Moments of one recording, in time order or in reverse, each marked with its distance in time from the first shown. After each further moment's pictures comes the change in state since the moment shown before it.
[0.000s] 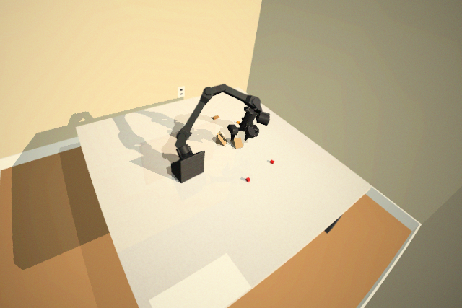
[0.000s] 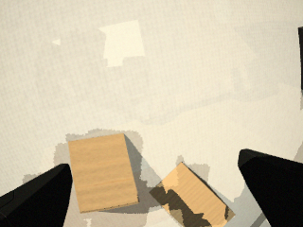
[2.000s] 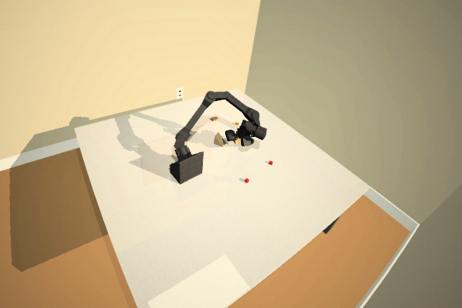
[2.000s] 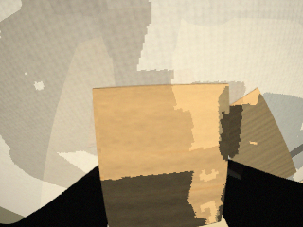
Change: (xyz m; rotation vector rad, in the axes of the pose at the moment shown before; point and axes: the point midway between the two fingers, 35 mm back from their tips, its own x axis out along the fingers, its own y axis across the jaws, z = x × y) arm 0.031 0.027 -0.040 -0.020 0.520 0.210
